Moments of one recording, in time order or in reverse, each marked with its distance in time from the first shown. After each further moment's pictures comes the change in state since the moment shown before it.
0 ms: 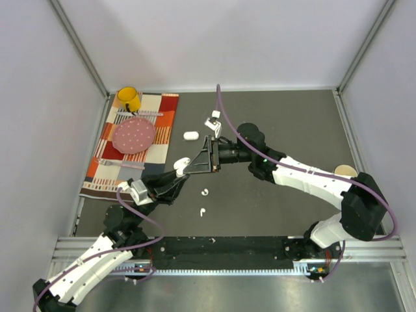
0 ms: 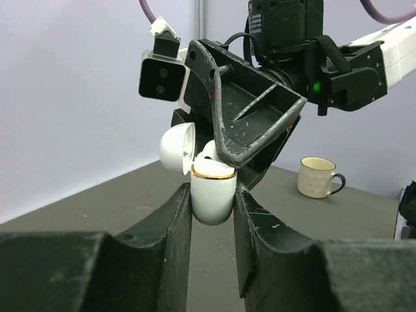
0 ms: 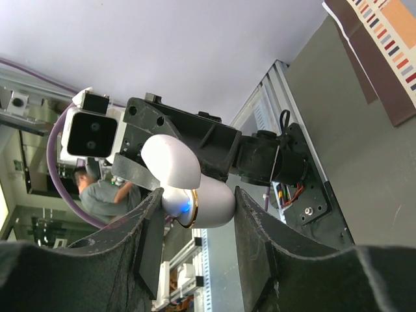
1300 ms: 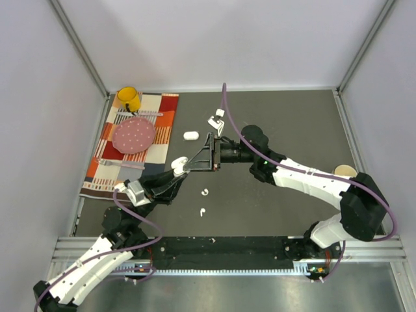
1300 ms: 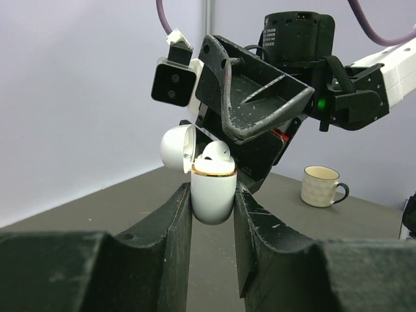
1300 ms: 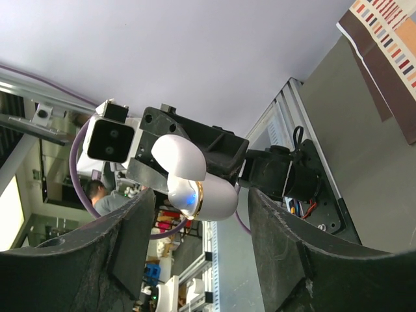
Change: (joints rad) left arm 0.000 -0.042 0.000 -0.018 -0.034 -0.003; right arm -0.008 -0.005 -0.043 0.138 0.021 0.076
